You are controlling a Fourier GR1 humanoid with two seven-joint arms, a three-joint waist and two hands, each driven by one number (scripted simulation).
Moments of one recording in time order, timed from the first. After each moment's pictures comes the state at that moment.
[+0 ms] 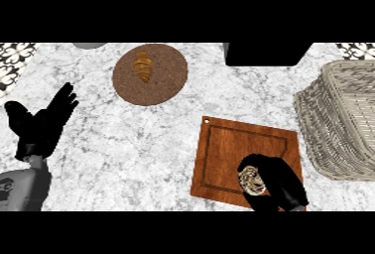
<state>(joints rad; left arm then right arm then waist) -0.22 0.27 0.17 -1.38 0.07 -0.06 0.22 0.07 -0.15 0.30 -1.59 0.94 0.17 0.10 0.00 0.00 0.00</state>
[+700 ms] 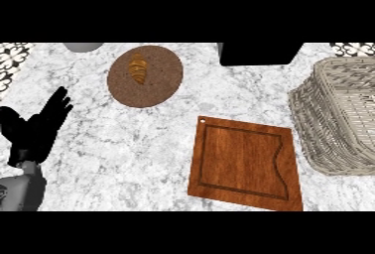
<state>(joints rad) -0.18 0.27 0.18 -1.41 0.06 -0.07 0.23 0.66 -0.42 0.56 -1.87 1.08 -0.07 -0.18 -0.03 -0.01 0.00</state>
